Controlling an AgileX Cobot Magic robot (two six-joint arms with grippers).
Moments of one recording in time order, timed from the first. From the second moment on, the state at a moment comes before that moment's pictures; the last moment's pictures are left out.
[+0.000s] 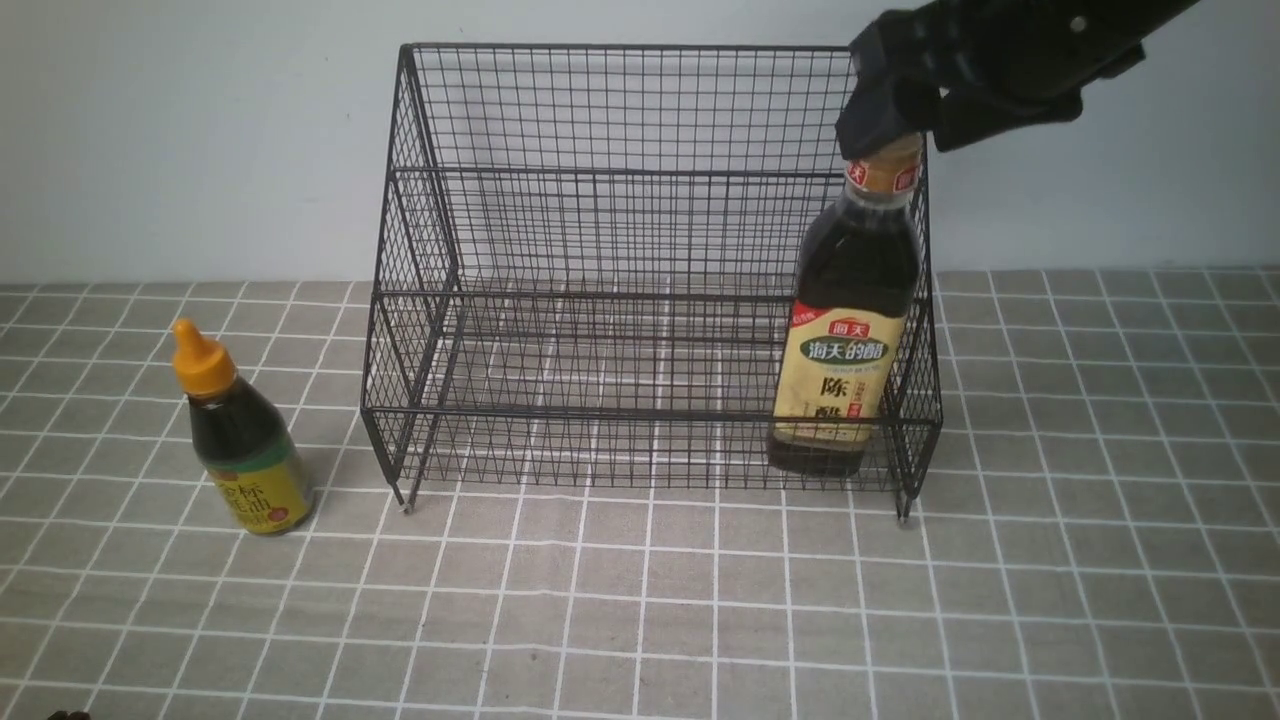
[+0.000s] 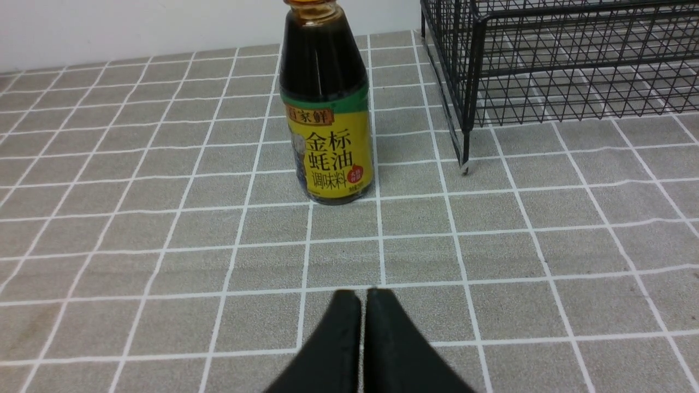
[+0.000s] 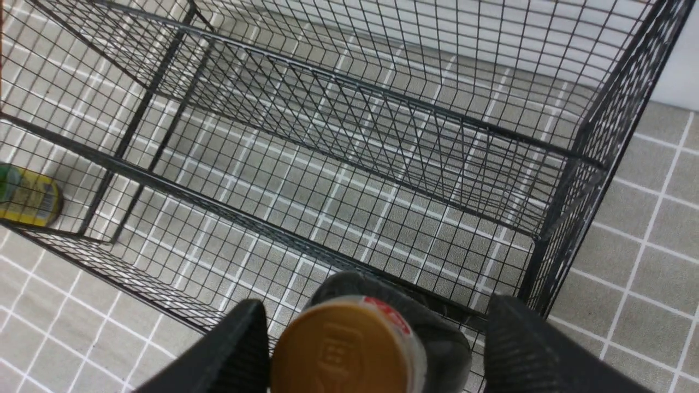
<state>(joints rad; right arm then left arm) 0.34 1.72 -1.84 0.22 1.19 0.01 -0.01 -0.01 0.03 -0.10 0.38 0.15</state>
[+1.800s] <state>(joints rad) 0.34 -0.02 -0.31 -0.04 0.37 0.12 -0.01 -0.01 0.03 -0.10 0.38 0.15</state>
